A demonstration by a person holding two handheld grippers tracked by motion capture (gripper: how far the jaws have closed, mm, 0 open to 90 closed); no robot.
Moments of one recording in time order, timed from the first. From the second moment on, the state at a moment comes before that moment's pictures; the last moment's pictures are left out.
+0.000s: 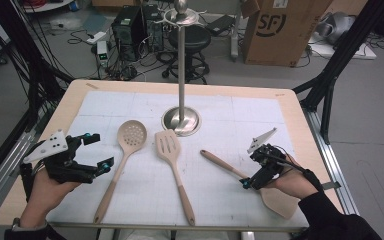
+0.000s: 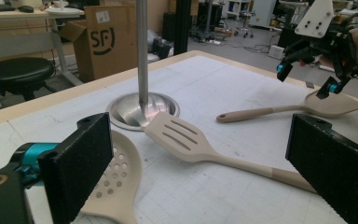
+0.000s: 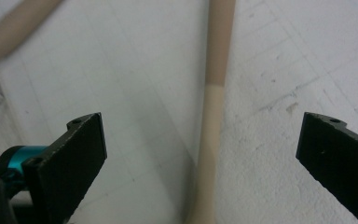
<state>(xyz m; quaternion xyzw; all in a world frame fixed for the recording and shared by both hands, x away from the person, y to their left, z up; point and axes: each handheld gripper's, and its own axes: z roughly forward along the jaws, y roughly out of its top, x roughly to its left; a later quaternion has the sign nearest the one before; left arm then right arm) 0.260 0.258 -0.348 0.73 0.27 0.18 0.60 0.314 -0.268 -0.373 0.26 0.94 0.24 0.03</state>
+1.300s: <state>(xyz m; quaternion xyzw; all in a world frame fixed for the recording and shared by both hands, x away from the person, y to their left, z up) 0.262 0.253 -0.353 0.73 0.27 0.18 0.60 0.315 -0.264 -0.407 0.28 0.95 0.09 0.01</state>
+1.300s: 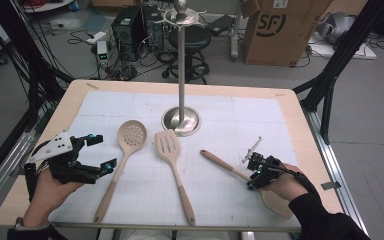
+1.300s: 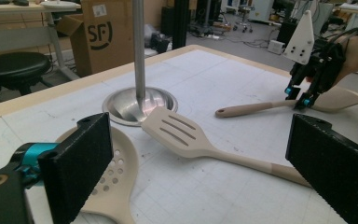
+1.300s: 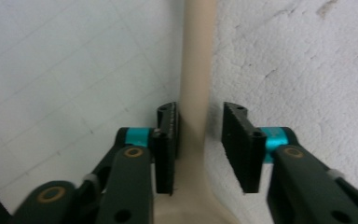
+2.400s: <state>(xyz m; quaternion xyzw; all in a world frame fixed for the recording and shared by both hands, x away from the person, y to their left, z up) 0.263 0.251 -0.351 0.73 0.27 0.18 0.60 0.304 -0.272 -0.392 0.30 0.94 0.15 0.04</state>
